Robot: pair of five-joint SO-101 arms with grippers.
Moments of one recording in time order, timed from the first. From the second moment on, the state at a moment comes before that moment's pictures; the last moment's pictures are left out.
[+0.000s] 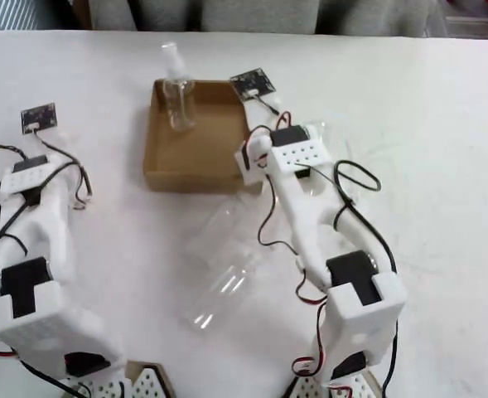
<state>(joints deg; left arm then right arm) -25.3 11.2 23.6 49.1 2.3 -20.3 15.7 2.3 57.7 8.3</state>
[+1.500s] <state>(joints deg) -25.3 11.2 23.6 49.1 2.3 -23.7 21.9 -2.5 58.5 11.5</state>
